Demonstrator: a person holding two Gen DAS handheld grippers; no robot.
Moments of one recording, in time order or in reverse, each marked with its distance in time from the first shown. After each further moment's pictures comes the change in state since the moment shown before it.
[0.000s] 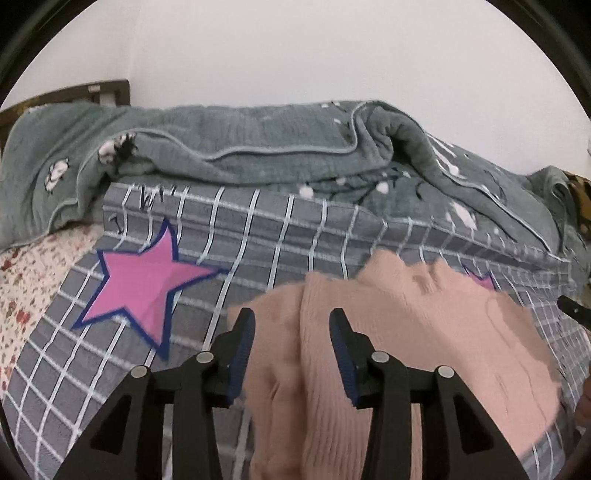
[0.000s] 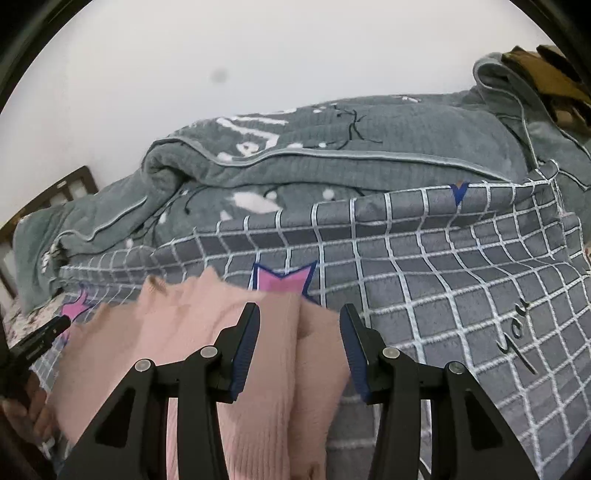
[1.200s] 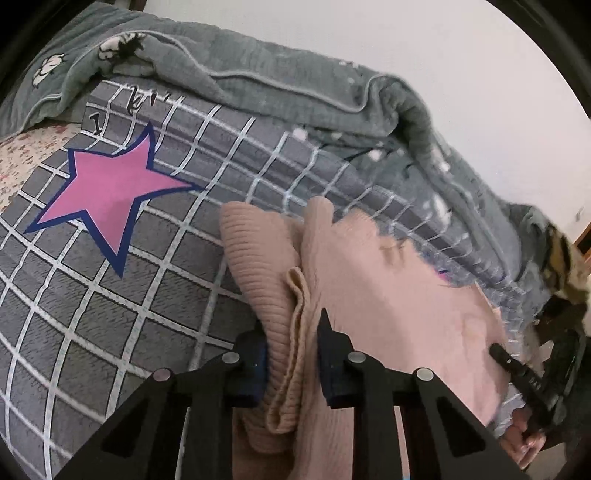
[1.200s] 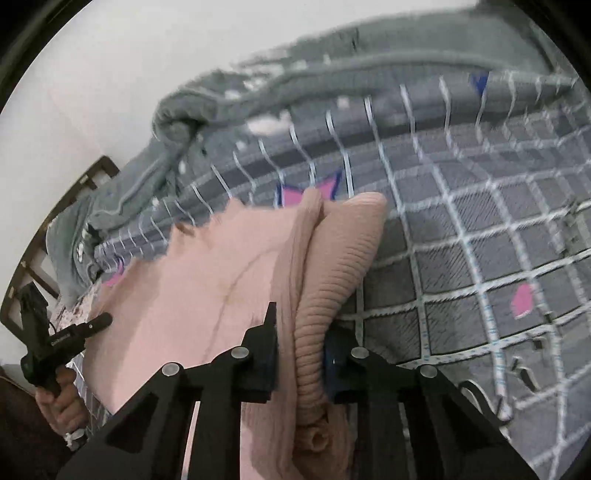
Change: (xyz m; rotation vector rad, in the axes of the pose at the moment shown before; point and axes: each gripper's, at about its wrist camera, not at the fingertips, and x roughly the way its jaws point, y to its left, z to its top) left arm 0.005 0.015 -0.006 -0.265 0.197 -0.225; right arm 0.008 -0.004 -0.034 0.138 0.140 0.188
